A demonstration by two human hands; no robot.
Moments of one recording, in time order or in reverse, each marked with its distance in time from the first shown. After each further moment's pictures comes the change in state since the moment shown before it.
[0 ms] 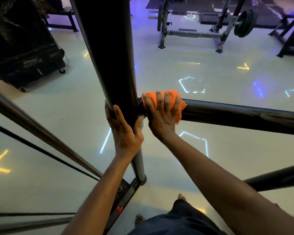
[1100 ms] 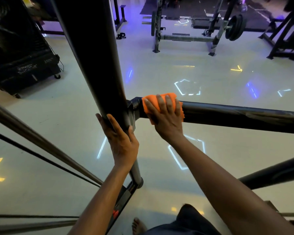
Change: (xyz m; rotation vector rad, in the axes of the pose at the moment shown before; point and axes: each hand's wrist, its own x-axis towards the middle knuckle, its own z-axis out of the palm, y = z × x) left_hand -0.031 0.023 0.011 0.136 0.016 -0.153; right_hand -0.011 0.054 -0.024 -0.013 -0.050 -0.040
